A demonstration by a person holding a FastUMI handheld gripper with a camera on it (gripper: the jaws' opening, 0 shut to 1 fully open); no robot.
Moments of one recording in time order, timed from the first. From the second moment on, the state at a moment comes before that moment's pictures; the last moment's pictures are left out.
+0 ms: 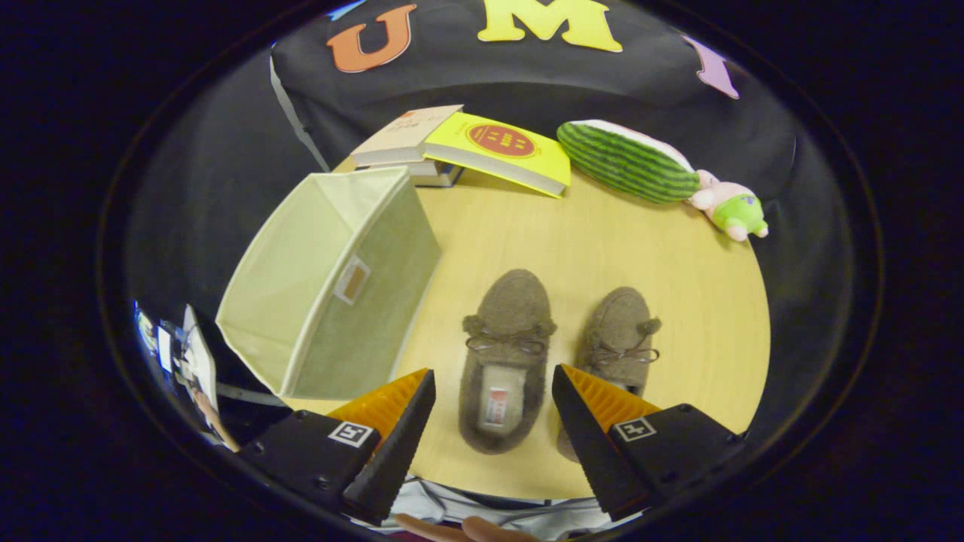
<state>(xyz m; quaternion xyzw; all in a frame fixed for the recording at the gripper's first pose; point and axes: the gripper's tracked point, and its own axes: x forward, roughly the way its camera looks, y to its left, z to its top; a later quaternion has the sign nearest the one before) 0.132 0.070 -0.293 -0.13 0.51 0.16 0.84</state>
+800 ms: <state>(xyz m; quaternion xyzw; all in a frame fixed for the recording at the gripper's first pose) 0.153 0.042 -0.396 -0.12 0.59 0.11 0.79</state>
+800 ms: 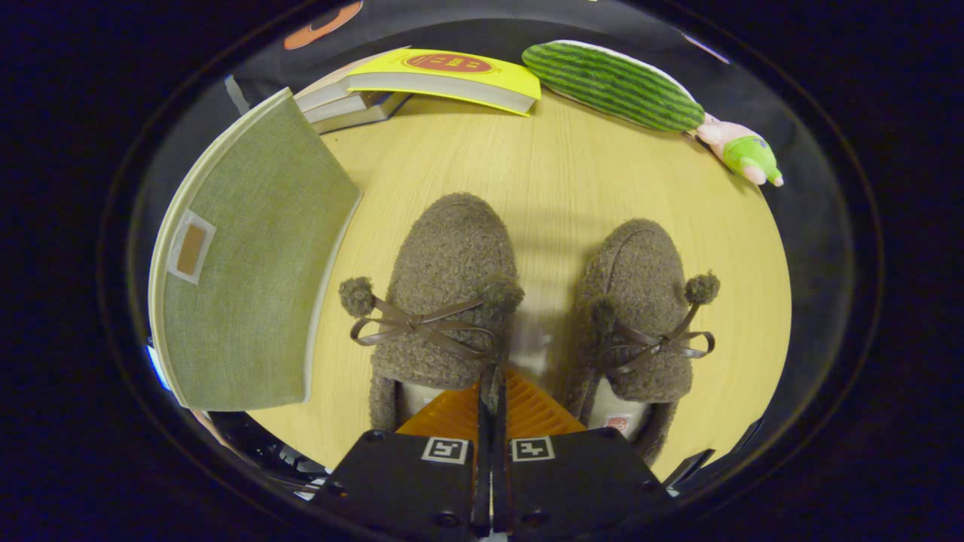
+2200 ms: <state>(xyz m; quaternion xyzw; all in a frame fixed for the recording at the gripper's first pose) 0.120 0.162 -0.211 -0.02 0.54 0.15 0.83</state>
